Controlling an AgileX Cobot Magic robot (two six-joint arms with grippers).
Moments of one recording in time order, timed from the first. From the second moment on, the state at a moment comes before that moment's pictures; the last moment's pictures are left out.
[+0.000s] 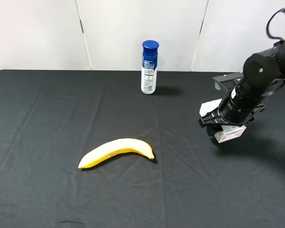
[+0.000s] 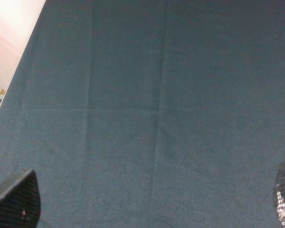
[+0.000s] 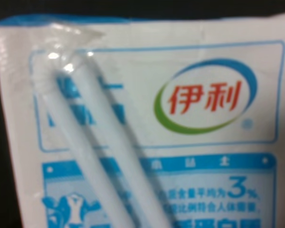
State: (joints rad) left arm 0.11 0.00 -0.49 0.06 1.06 0.00; right arm 0.30 1.74 -0.86 -0.14 0.50 0.12
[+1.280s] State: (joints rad) left arm 0.11 0.00 -0.49 0.07 1.05 0.00; right arm 0.30 1.79 -0.87 -0.15 0.46 0.14
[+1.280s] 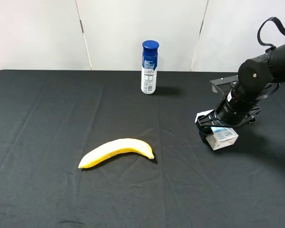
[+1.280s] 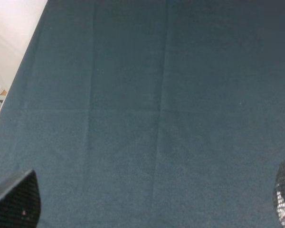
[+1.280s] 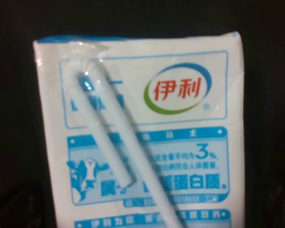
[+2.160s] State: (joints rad) left arm 0.11 0.00 -0.49 0.07 1.05 0.00; right arm 0.30 1.26 -0.87 -0.15 0.83 0.14
